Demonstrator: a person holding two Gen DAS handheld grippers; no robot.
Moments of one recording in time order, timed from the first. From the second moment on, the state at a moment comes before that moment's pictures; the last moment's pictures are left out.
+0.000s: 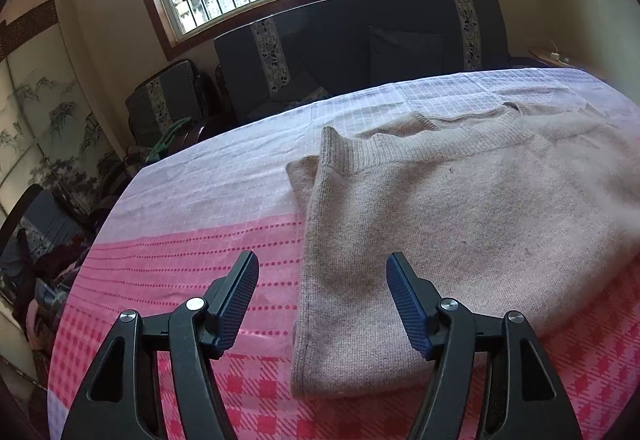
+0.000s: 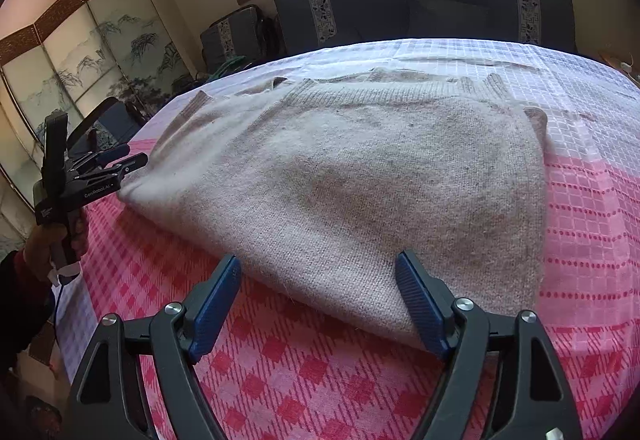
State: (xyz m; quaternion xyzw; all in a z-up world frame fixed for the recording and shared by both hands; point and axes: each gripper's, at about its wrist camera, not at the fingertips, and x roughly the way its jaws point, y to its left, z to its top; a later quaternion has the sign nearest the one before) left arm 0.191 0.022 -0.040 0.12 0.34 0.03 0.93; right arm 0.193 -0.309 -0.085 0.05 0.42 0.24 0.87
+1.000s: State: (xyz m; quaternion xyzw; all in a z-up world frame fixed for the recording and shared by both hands) left arm 0.302 0.116 -0.075 -0.22 0.48 -0.19 0.83; right arm 0.193 -0.311 -0.085 0.06 0.42 0.25 0.87
